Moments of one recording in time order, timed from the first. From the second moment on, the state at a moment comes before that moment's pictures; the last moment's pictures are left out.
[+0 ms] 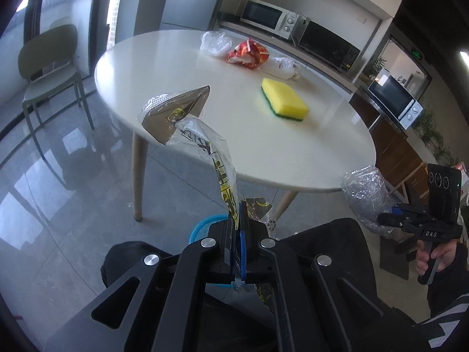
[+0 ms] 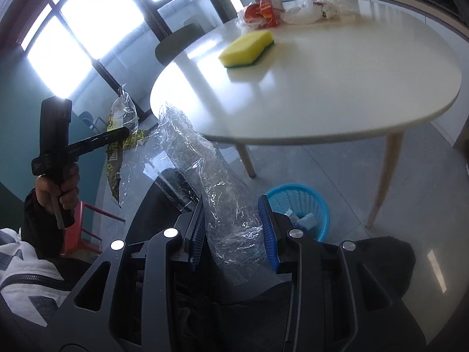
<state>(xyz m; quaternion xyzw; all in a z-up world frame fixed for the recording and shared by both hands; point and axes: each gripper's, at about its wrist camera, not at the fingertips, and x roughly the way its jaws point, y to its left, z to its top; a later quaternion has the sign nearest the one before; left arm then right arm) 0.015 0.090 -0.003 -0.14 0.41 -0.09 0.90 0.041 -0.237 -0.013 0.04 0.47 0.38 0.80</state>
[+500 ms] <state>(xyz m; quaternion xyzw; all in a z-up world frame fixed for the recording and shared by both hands) 0.048 0.088 -0.128 -0.19 0.53 -0.06 0.83 0.082 -0.213 -0.132 0.07 0.58 0.32 0.75</state>
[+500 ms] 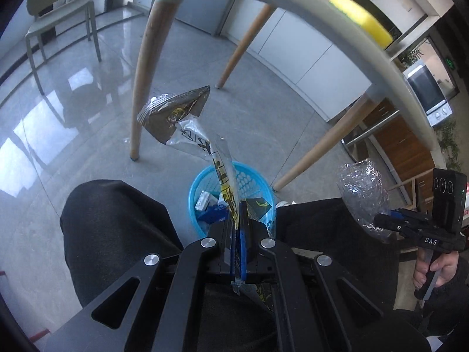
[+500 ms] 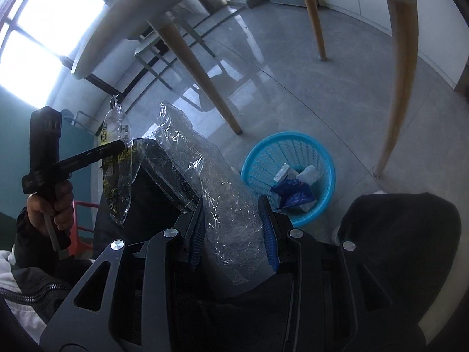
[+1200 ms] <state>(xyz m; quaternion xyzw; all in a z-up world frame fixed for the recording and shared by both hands) 0.163 0.018 -0.297 -0.15 0.68 -0.06 0.72 0.169 -0.198 -0.325 0.16 0.72 0.13 0.66</state>
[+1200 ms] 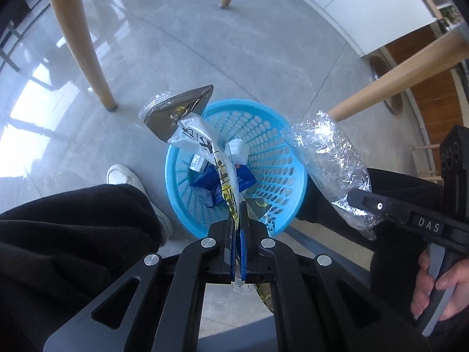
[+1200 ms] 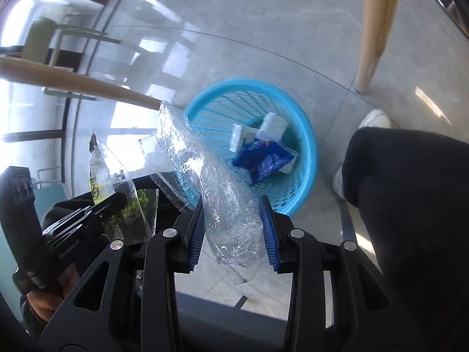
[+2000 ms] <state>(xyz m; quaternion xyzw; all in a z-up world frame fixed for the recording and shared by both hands) 0.196 -0.008 -0.360 -0.12 0.72 -0.06 0.68 0.198 -0.194 -0.378 0.16 0.75 0.10 0.63</state>
